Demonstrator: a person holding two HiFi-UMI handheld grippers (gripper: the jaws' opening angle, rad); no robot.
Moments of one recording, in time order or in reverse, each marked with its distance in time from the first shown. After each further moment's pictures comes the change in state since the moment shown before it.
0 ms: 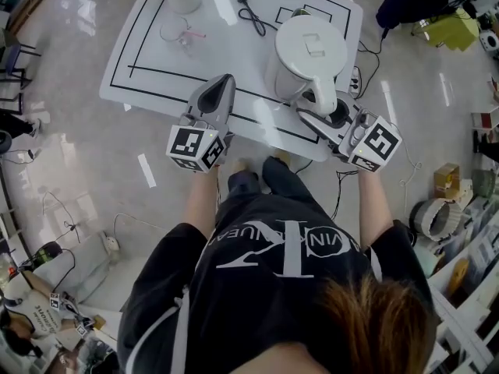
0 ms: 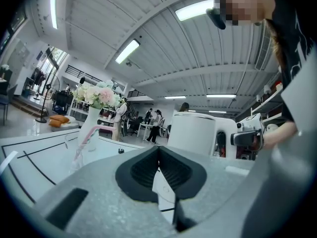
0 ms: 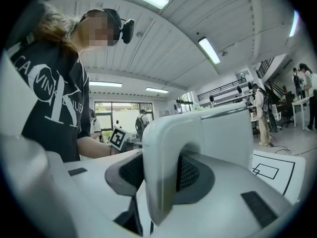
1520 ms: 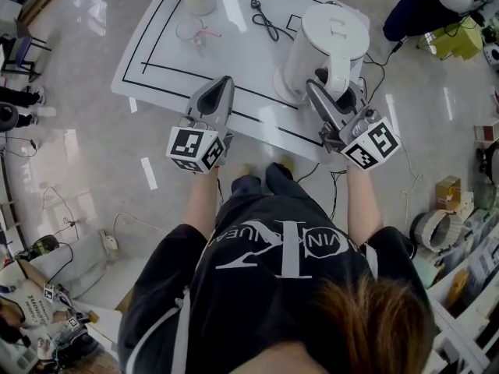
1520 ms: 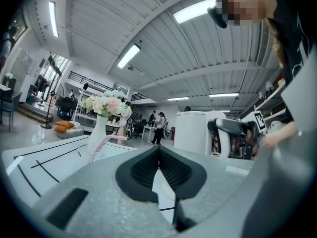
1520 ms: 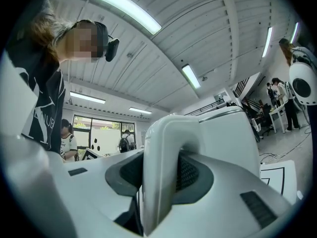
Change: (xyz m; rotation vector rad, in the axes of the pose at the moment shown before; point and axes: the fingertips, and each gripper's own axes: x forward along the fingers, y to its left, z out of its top) left arm -0.029 0.010 0.016 0.029 -0.027 0.055; right arm 0.006 -0.025 0.053 0.029 -0.277 -0.226
